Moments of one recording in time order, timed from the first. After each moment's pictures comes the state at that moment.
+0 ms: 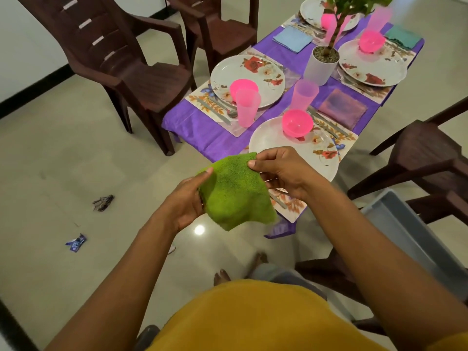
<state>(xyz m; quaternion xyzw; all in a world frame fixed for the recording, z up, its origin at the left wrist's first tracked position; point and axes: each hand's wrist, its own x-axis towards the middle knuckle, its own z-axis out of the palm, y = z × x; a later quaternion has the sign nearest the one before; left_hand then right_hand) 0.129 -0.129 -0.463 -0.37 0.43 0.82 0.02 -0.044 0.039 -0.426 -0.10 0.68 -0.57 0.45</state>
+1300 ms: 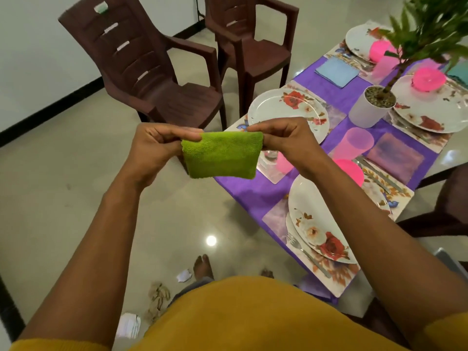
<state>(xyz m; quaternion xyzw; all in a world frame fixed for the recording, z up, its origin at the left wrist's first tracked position) 0.058 -0.372 -0.394 -0.16 0.73 0.63 -0.24 -0.149 -0.155 -0.394 -0.35 0.65 -0.61 0.29</state>
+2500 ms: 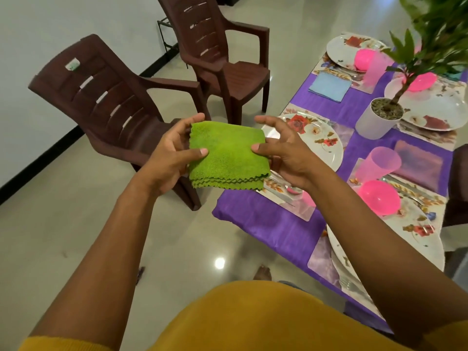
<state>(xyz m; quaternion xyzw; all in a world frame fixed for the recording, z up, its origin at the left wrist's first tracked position) -0.045 -0.526 -0.382 -0.11 0.67 0.73 -0.05 -0.184 -0.293 -0.391 -0.13 0.56 -0.72 0.38</state>
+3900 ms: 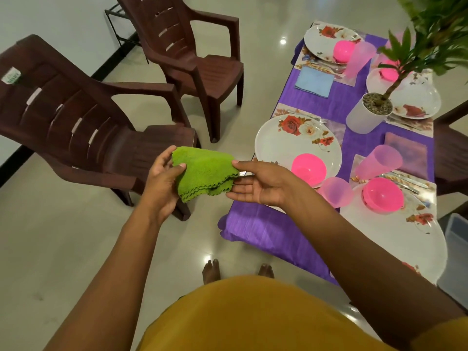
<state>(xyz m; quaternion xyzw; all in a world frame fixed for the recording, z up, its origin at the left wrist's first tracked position) -0.094 -0.611 -0.463 -0.30 0.51 0.81 -0.08 -0.184 -0.395 -0.425 0.16 0.51 -0.67 0.51</state>
